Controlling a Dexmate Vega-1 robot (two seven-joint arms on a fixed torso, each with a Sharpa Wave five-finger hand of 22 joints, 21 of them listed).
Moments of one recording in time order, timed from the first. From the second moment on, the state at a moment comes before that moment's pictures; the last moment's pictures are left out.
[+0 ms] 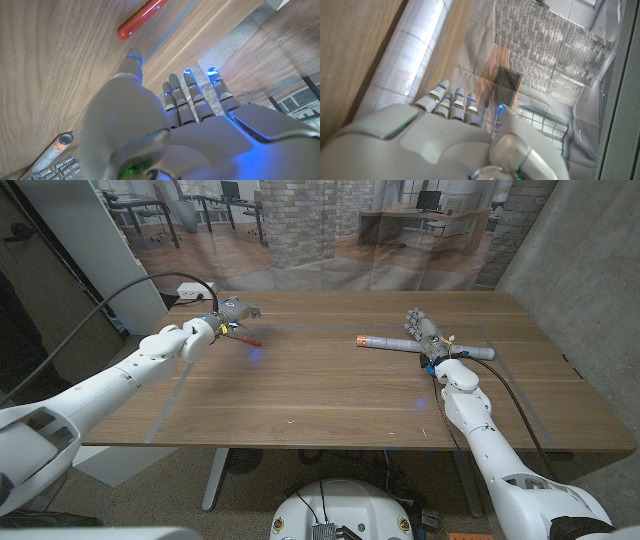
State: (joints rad) left arm 0.48 0.87 0.72 -1.33 0.83 -0.05 0.08; left_hand 1.06 -0.06 0.25 -0.16 0.29 0.33 0.01 0.38 0.31 0.33 -0.10 0.59 0.52 0.26 -0.04 0.55 0.61 0.01 0.14 0.75 0.30; right arm -0.80 -0.13 0.00 -1.14 0.17 0.15 0.19; right_hand 0.20 0.12 0.38 0.12 0.19 0.18 0.04 0.20 0.18 0.19 0.09 0.20 0.18 0.05 0.00 0.19 0.18 0.22 -0.04 0.19 0.17
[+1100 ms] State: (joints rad) left arm 0.44 0.88 0.80 -1.29 0.89 -0.06 0.04; left_hand 1.12 -0.04 0.24 -0.15 0.29 0.34 -0.02 0.42 0.33 0.33 -0.12 0.64 0.57 0.24 -0.04 0.59 0.66 0.00 0.13 0.77 0.31; right arm -0.80 -0.12 0.00 -1.11 0.16 0.15 0.18; right_hand 0.18 0.12 0.38 0.12 0.19 0.18 0.04 0.20 0.18 0.19 0.09 0.20 0.18 0.05 0.00 0.19 0.18 0.22 -0.04 0.19 0.17
